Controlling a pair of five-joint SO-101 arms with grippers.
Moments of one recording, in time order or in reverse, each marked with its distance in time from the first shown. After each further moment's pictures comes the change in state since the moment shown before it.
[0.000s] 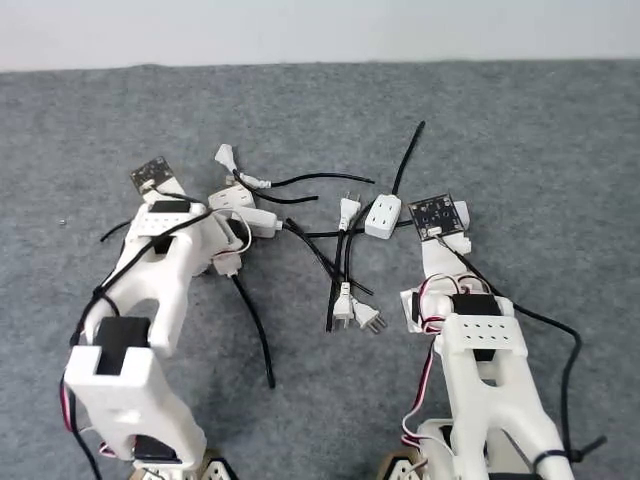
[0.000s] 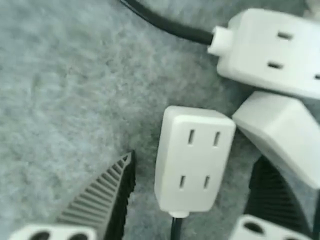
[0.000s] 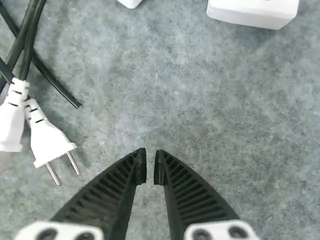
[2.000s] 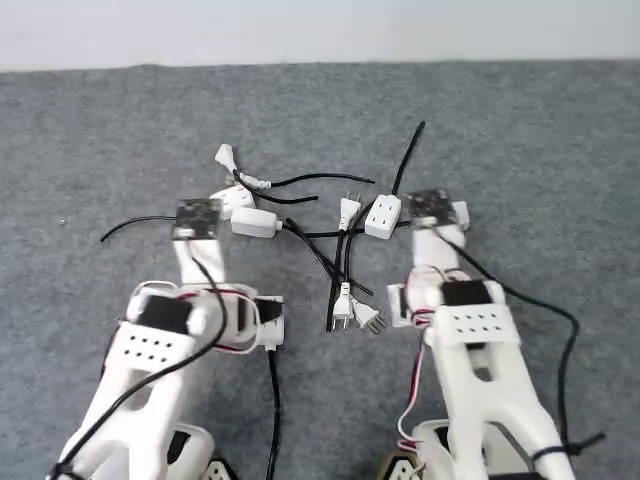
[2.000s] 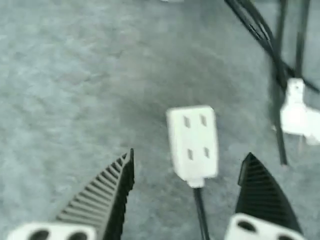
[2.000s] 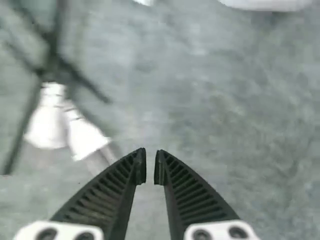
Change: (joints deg) left arm 11.0 -56.9 38.9 6.1 -23.5; right arm -7.0 0.1 -8.5 12.9 -10.8
